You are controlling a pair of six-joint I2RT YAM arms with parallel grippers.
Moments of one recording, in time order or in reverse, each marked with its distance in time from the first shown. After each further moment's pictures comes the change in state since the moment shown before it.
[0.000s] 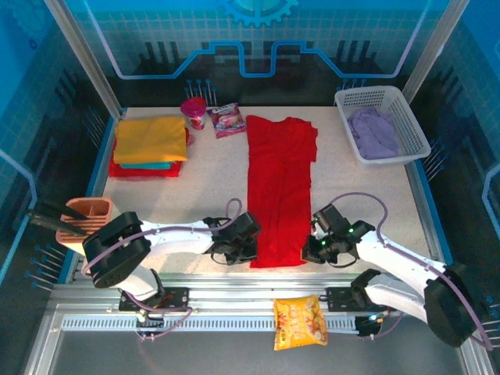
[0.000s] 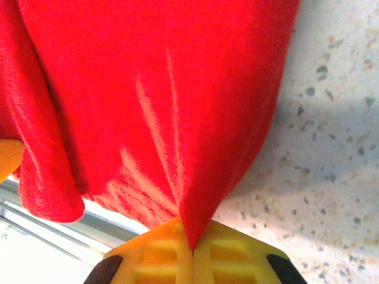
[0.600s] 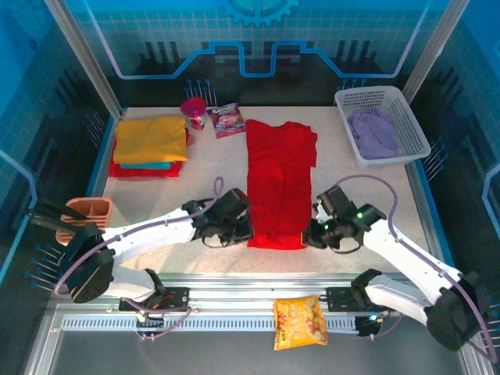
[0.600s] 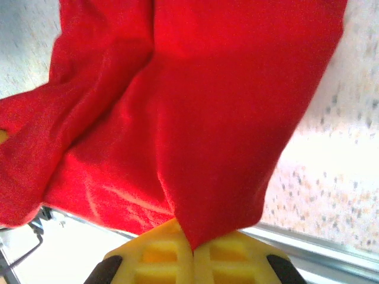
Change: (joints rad) left arm 0.145 -0.166 0.174 -0.220 -0.006 0.079; right arm -0.069 0.019 0.276 -0.211 0.000 -0.040
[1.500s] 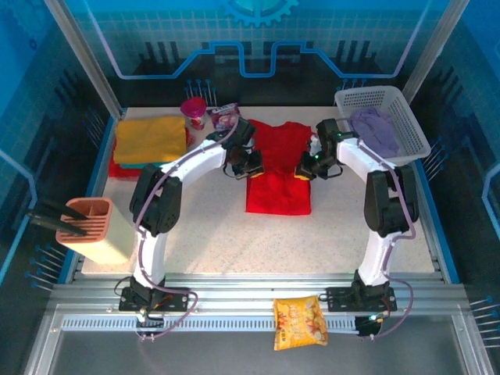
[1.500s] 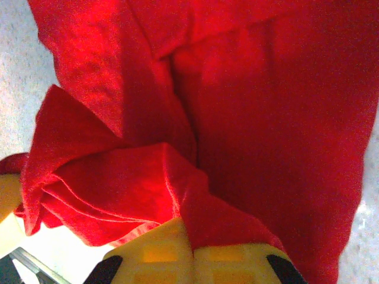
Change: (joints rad) left arm 0.371 0.705 0.797 -0.143 0.150 0.330; right arm -0.327 0.903 0.748 0.066 -0.110 -0.287
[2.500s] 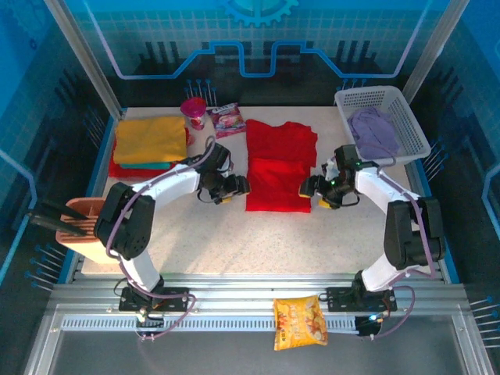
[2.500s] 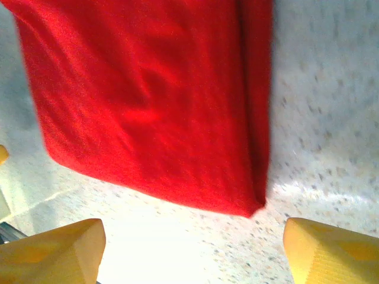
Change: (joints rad) left arm 0.053 -0.343 -0.579 0.204 0.055 0.094; right arm -0.067 -0.349 -0.494 0.117 -0.026 -0.023
